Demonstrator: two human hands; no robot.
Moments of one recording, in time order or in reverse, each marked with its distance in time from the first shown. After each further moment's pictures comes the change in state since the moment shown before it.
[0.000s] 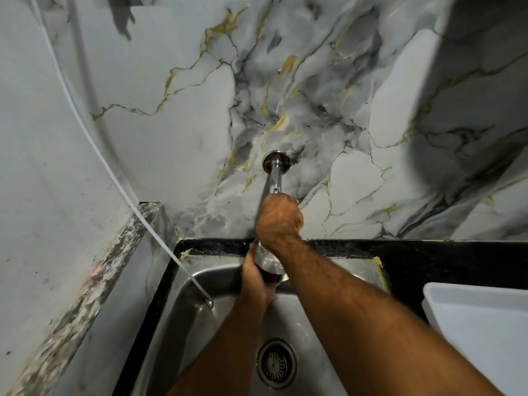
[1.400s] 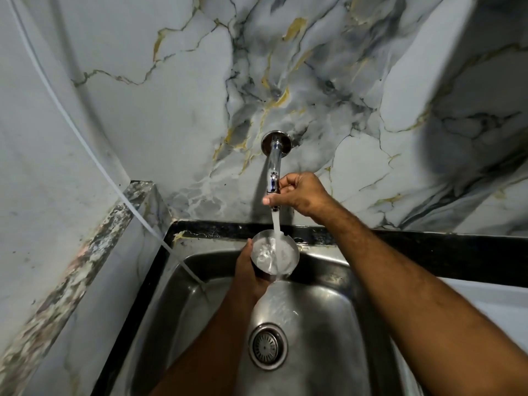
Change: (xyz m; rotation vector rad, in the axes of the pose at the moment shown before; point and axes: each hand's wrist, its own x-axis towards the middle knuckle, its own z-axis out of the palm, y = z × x) left_hand 0.011 -0.010 -0.027 0.197 -0.014 -0.004; right_hand 0.054 0.079 0.013 0.959 -0.345 -0.093
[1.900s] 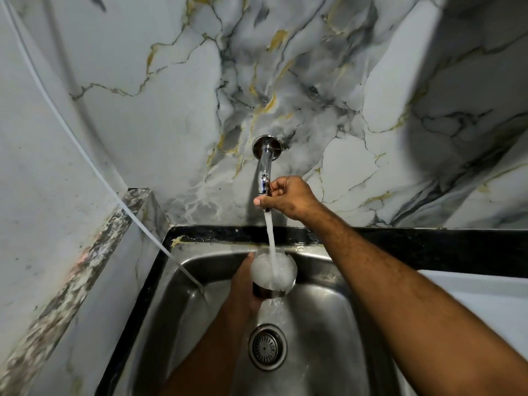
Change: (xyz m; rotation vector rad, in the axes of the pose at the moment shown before) left_hand -0.037 -0.010 0.002 0.072 0.028 -0.136; right_hand -0.014 -0.007 0.008 -0.088 0.071 -0.002
